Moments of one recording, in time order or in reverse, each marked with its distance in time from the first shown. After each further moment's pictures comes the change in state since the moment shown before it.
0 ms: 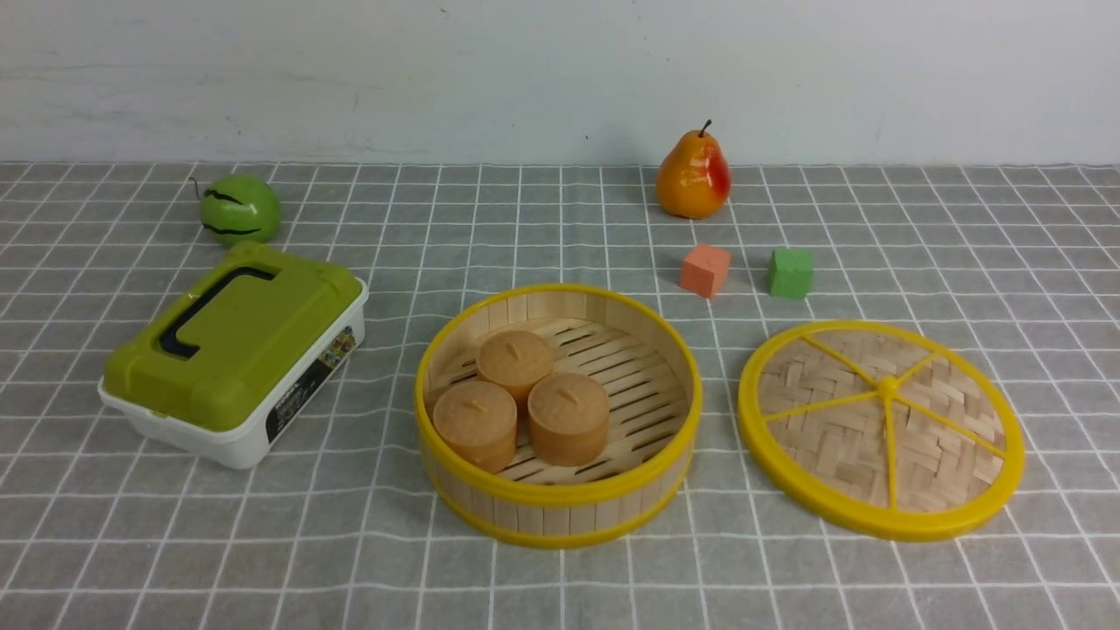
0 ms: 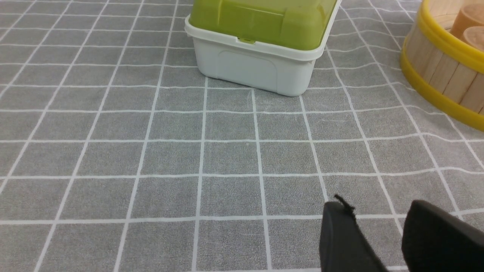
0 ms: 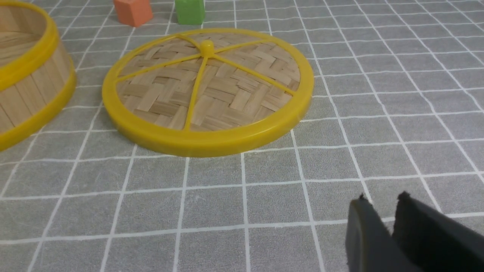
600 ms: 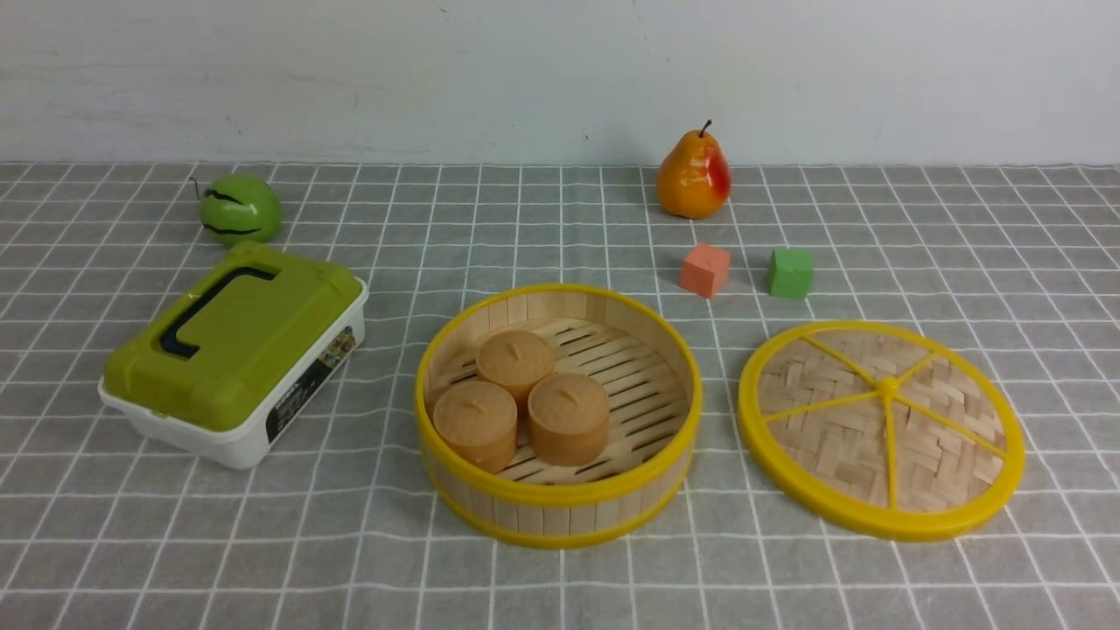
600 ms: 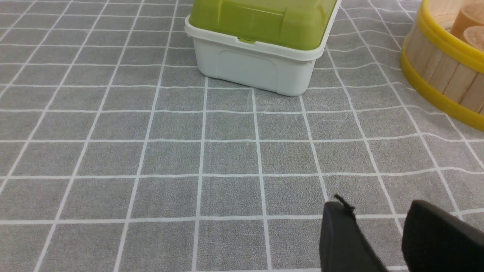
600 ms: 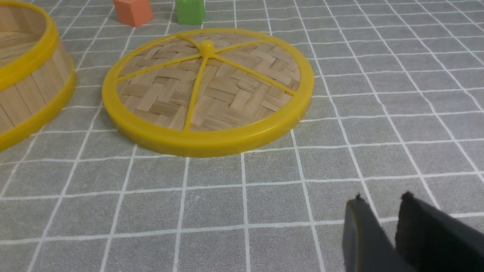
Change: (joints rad) right arm 0.000 0.000 0.000 0.000 0.000 0.000; left arm 0.000 0.000 0.000 0.000 0.000 0.000
